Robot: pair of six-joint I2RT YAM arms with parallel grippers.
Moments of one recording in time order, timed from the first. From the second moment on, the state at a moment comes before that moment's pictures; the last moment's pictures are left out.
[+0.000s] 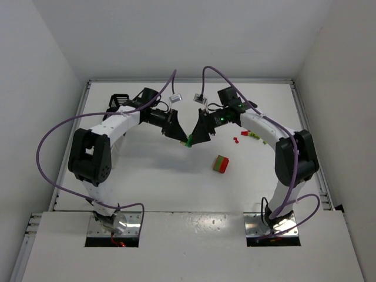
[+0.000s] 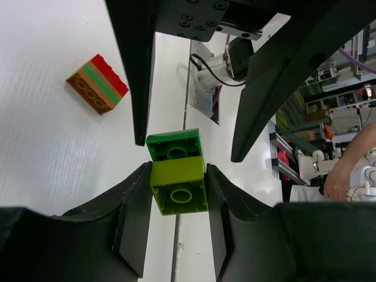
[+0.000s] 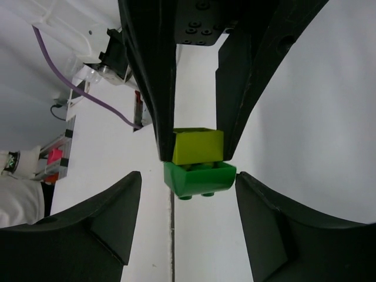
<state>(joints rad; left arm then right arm) -0.32 1.79 1.37 -0.60 1.30 0.10 0.41 1.79 1.33 -0.47 -1.21 -0.16</state>
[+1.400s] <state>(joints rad) -0.19 1.77 1.48 -0.64 1.04 0.21 0.37 1.69 1.16 -0.59 -0.79 -0.40</state>
